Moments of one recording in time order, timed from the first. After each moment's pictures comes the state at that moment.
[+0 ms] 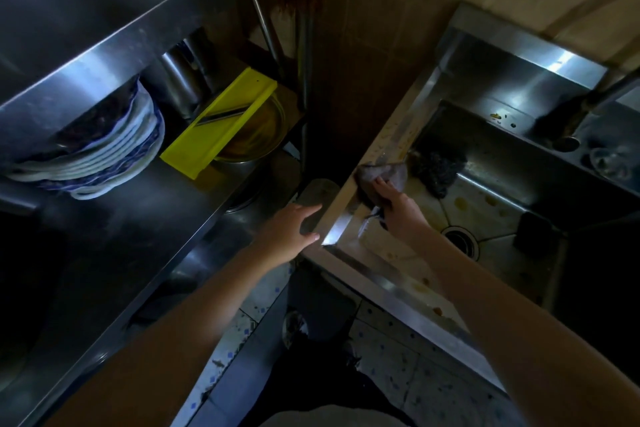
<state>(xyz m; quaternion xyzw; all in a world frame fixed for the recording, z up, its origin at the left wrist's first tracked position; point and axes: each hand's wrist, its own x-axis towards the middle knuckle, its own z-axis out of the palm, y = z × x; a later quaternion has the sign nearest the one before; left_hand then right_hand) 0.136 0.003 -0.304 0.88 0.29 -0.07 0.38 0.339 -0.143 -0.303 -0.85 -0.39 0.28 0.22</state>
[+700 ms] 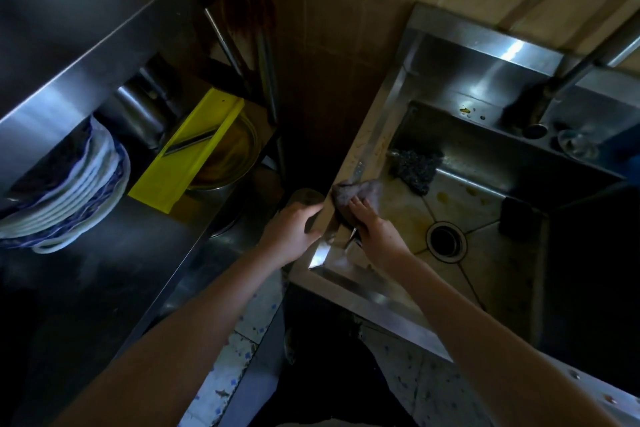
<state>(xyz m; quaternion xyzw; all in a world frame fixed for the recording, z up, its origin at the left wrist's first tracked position) 0.194 0.011 -0.300 0.91 0.23 -0.05 0.35 0.316 -0.147 -0.318 -0.86 -0.36 0.25 0.26</state>
